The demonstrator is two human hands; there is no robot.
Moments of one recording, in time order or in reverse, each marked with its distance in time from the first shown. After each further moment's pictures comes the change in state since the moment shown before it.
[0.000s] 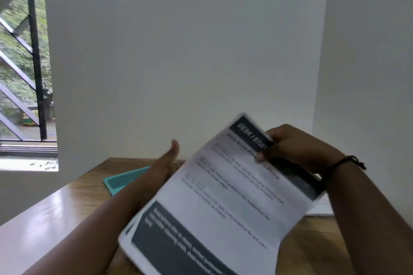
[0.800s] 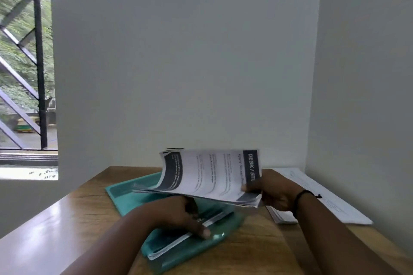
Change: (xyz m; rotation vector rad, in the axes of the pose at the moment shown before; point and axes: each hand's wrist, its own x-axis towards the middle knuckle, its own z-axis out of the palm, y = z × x) left_hand 0.004 -0.023 0.011 1.091 -0.059 -0.133; right_hand 0.030 0.071 0.070 0.664 -0.028 0.380
